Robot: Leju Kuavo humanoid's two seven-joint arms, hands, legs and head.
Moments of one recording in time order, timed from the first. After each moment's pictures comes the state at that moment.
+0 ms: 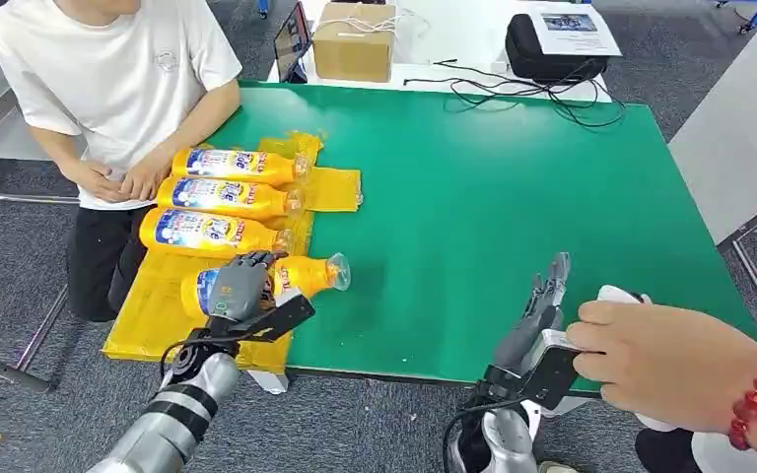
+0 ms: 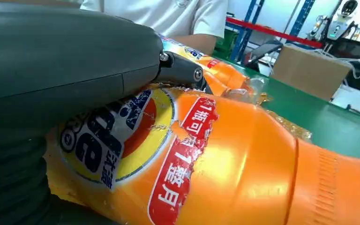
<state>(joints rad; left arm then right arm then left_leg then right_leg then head) -0.39 -0.08 -0.23 -0.75 -0.92 0.46 -0.30 -0.04 0.29 0.17 -1.39 0.01 -0.46 -0.70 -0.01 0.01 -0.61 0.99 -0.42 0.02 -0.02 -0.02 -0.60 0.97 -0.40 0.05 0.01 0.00</state>
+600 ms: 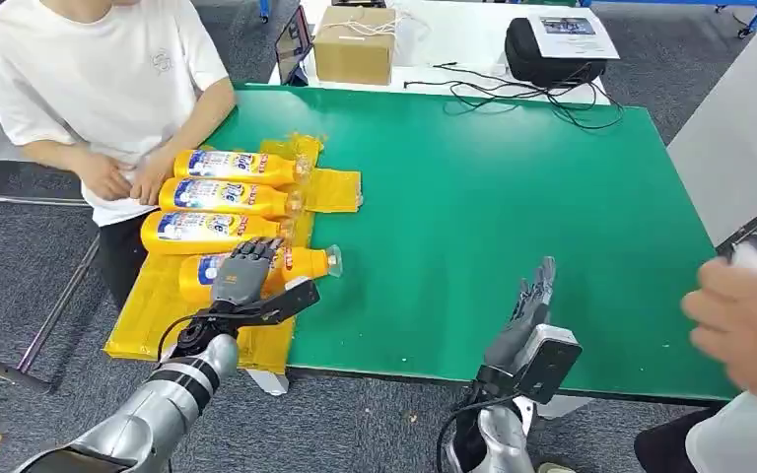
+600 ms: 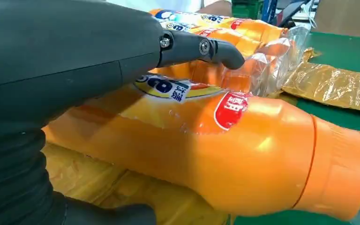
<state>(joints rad) -0.53 -0.06 -0.24 -0.49 -1.08 0.36 -0.16 -0.06 0.31 0.13 -1.31 -0.02 -0.41 -0.70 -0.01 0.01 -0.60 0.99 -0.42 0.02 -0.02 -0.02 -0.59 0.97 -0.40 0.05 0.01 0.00</state>
